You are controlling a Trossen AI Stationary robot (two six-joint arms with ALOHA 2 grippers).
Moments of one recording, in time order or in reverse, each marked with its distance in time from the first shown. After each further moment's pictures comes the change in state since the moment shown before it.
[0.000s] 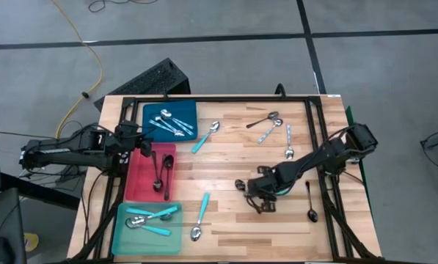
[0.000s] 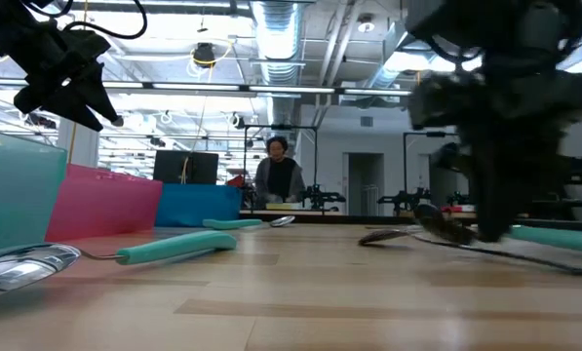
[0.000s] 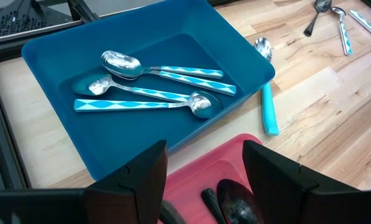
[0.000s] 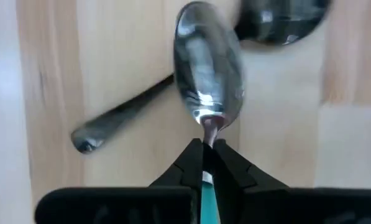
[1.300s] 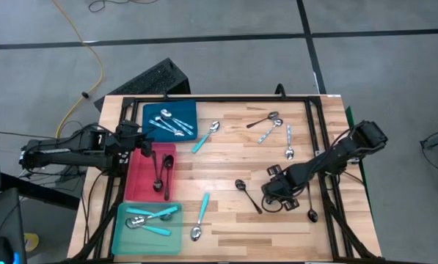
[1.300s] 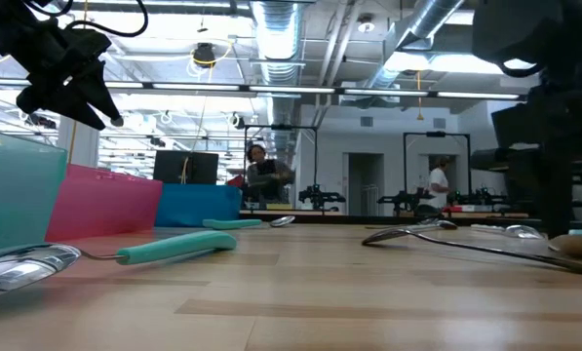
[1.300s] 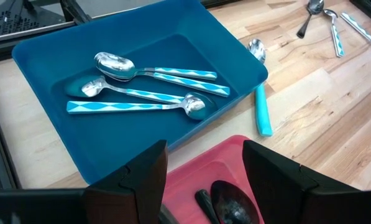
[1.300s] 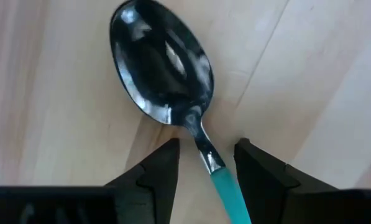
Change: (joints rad) left arm 0.000 0.000 0.000 0.021 0.013 0.006; right arm 0.078 -0.082 -0.137 -0.197 0.022 -0.311
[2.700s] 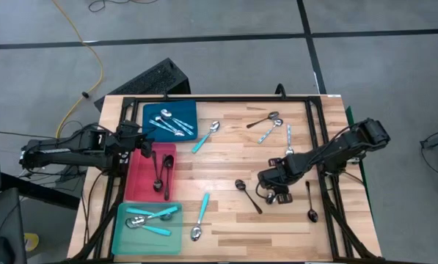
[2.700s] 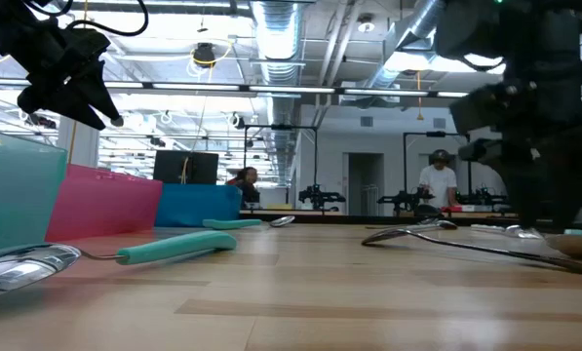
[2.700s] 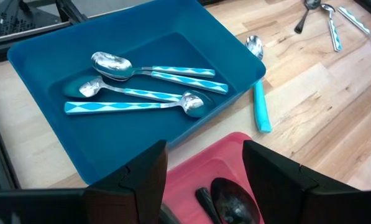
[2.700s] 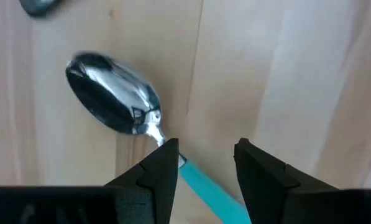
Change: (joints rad) left arm 0.000 0.000 0.000 0.000 0.010 0.022; right arm -0.133 -0.080 0.050 -0.069 -0.053 0.124
